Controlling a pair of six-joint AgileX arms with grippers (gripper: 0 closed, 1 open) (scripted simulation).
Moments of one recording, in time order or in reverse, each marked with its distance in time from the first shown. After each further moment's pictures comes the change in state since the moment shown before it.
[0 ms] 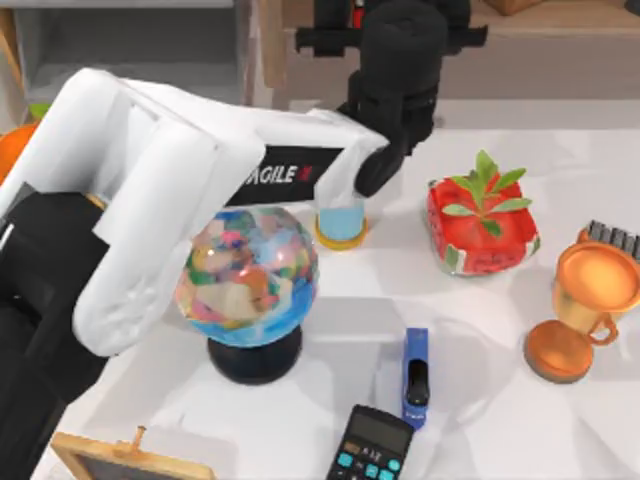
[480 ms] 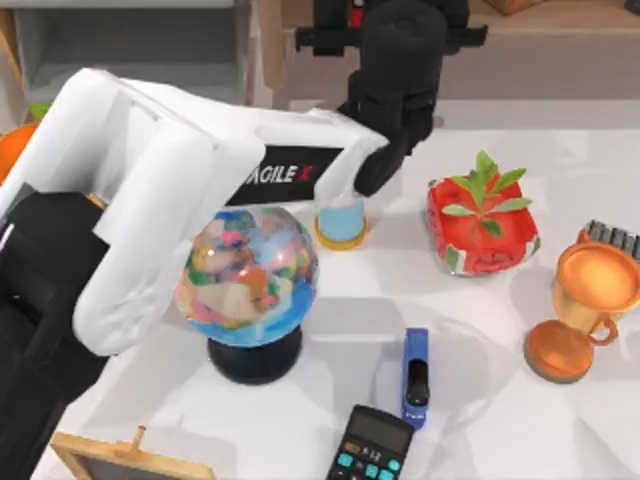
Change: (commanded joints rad) left arm 0.000 0.000 0.000 0.000 0.000 0.000; right arm 0.000 0.000 0.000 0.000 0.000 0.000
